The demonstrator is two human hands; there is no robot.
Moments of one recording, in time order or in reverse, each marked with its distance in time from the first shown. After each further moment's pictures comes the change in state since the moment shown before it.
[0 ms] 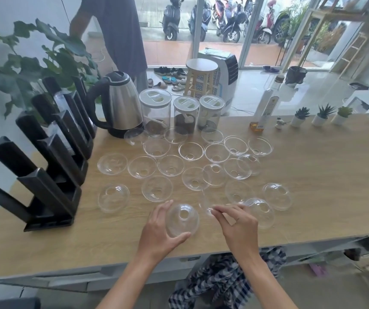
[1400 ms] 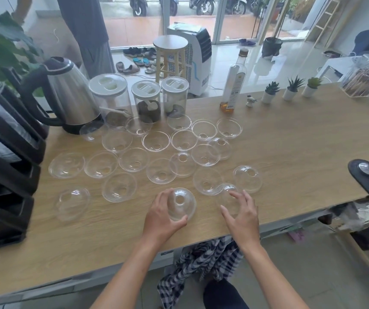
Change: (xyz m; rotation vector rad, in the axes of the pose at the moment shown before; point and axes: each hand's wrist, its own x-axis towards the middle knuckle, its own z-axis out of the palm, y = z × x) left_hand 0.041 0.054 0.077 0.019 -0.160 -0.081; right_hand 0.002 0.105 -0.043 -0.142 -0.086 0.430
